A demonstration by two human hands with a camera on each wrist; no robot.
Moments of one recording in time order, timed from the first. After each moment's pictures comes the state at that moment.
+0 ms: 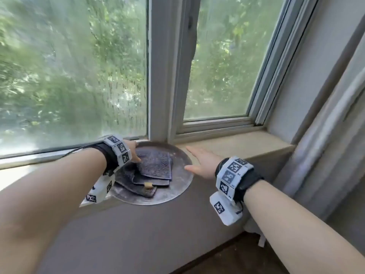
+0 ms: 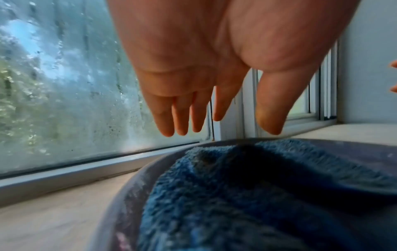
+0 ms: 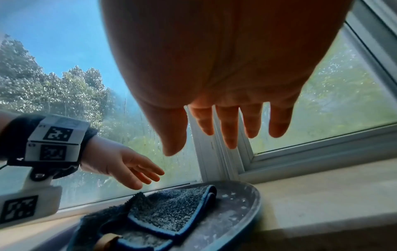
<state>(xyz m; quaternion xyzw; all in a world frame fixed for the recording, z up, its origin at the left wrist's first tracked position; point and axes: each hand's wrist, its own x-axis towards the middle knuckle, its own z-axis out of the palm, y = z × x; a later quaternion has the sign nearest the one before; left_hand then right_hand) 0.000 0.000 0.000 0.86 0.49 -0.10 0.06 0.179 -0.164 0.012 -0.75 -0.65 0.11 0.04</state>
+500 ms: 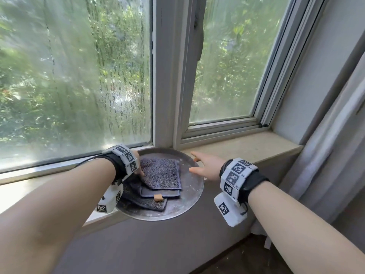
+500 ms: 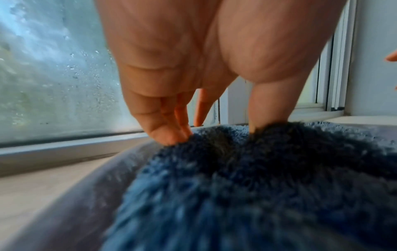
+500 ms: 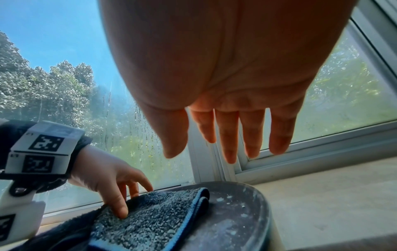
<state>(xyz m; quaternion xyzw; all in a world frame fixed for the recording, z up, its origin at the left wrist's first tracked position) 0.001 0.032 -0.020 0.84 0.51 -0.17 0.03 0.174 -0.134 0.012 -0.77 -0.61 0.17 0.05</state>
